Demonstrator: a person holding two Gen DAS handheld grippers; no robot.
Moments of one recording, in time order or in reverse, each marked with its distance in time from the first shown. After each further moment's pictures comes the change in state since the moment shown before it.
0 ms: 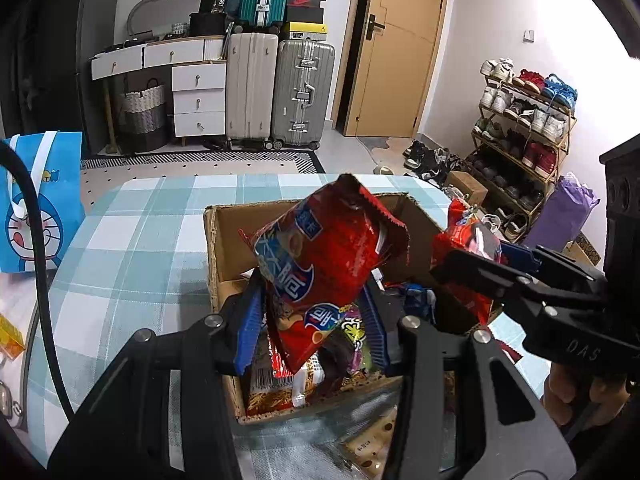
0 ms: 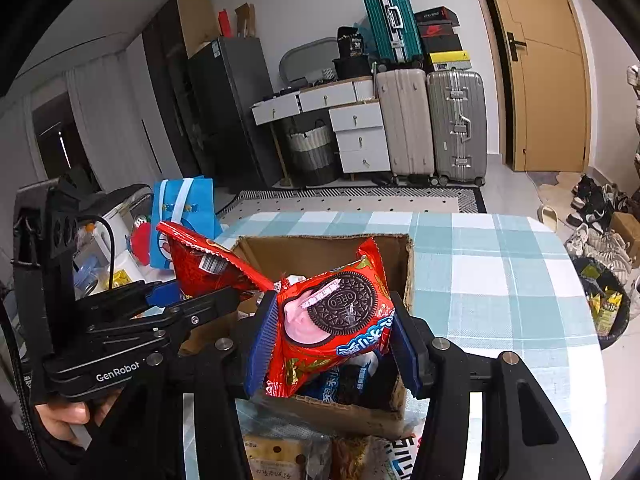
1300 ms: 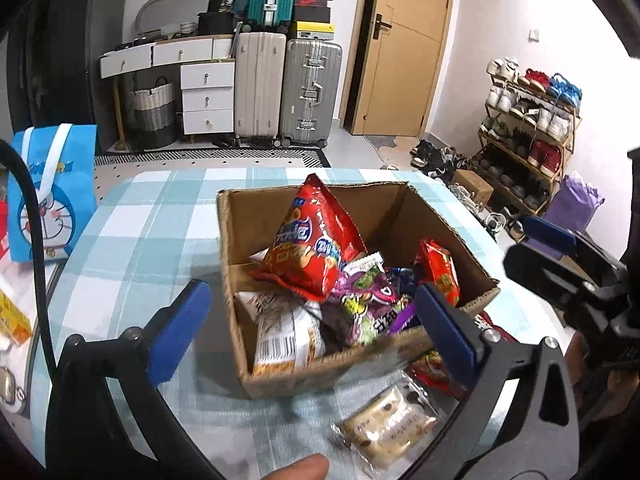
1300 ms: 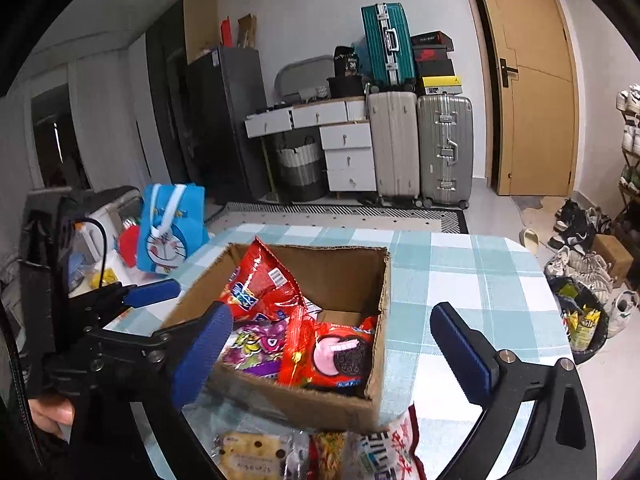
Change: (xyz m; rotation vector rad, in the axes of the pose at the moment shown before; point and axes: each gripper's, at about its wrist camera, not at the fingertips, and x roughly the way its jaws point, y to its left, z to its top) left arm -0.008 0.008 -0.013 -0.014 -0.004 0.022; right arm -0.026 -0.006 -0.009 -0.049 -0.083 -0.053
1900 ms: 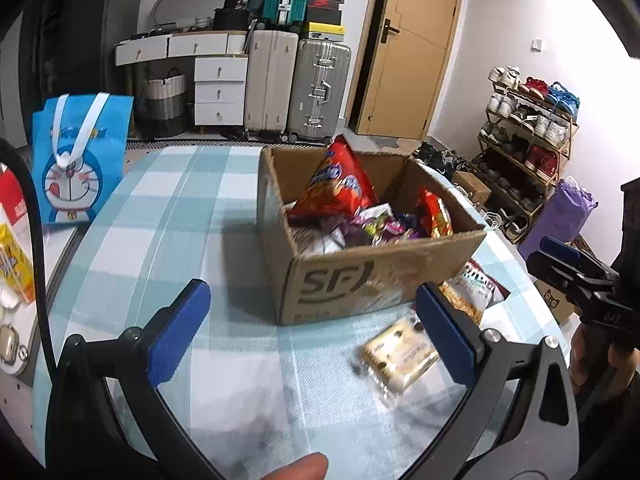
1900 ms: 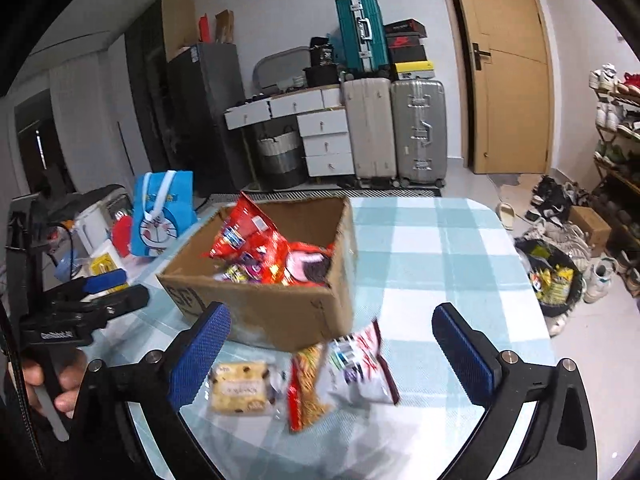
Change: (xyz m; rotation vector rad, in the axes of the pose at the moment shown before) left arm -0.075 0.031 -0.060 -0.041 -0.003 0.000; right arm -0.064 -0.016 -0.054 0.048 0.051 -0.082
